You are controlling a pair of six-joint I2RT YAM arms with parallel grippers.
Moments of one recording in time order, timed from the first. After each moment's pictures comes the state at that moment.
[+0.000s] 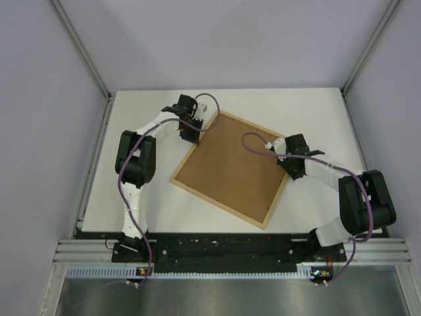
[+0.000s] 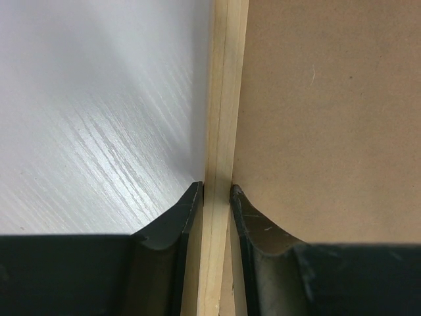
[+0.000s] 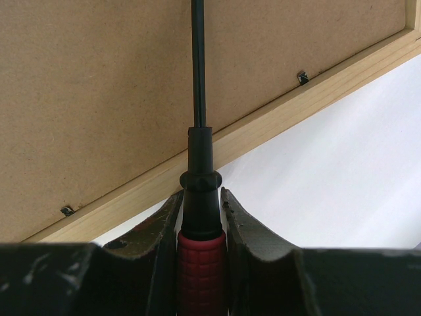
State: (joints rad) left arm -0.33 2.17 1.70 -0.62 0.17 0.02; right arm 0.25 1.49 0.77 -0.37 0.15 -0.49
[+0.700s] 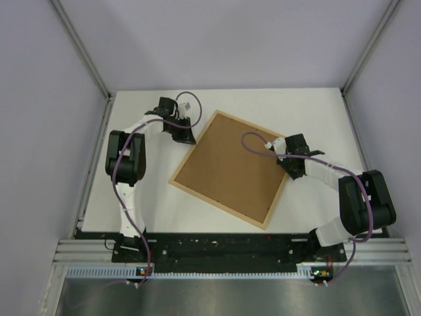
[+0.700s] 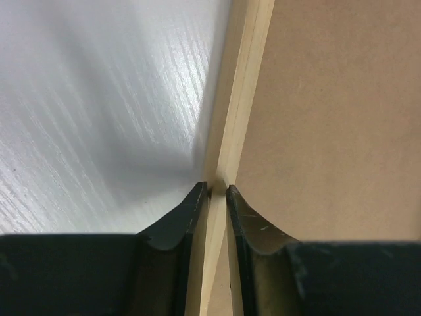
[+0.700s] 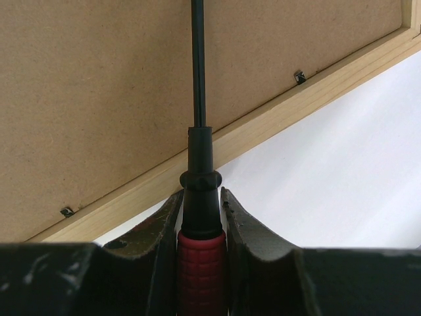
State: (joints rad) left arm -0.19 2.15 1.58 -0.49 0.50 -0.15; right arm 0.25 1.50 0.77 -0.36 0.14 -0.50
